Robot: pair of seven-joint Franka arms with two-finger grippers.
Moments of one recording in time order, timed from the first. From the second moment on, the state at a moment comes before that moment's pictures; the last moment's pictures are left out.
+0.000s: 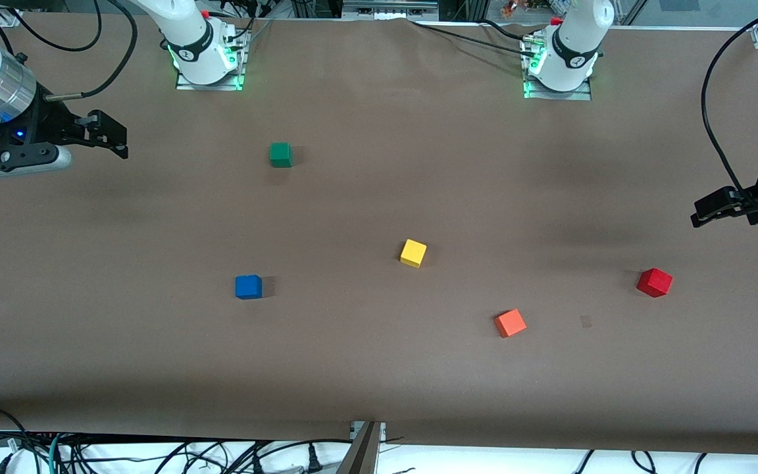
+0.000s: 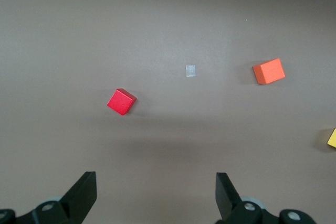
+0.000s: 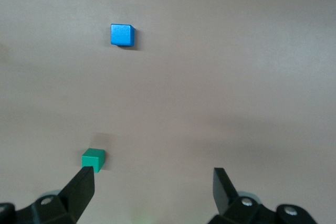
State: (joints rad) left arm 0.10 0.18 -0.04 -1.49 0.00 1.69 -0.01; right arm 0.21 0.02 -0.07 -1.59 0.00 1.56 -0.01
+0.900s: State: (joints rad) left arm 0.11 0.22 -0.03 -1.49 0.00 1.69 -0.01; right arm 0.21 0.02 -0.07 -1.64 0.00 1.60 -0.01
